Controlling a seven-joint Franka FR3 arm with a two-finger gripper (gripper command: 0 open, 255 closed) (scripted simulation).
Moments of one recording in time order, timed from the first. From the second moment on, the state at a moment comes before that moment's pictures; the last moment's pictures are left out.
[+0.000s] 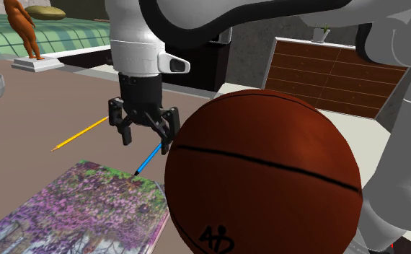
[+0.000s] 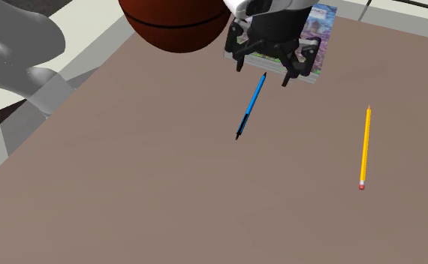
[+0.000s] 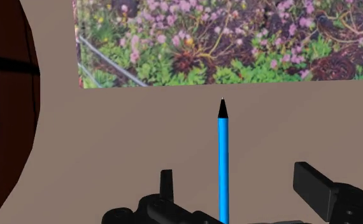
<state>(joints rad) -0.11 0.22 0.91 -1.65 -0.08 1.79 1.85</state>
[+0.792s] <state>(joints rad) -0.11 0.23 0.90 -1.71 -0.09 1.85 1.85</state>
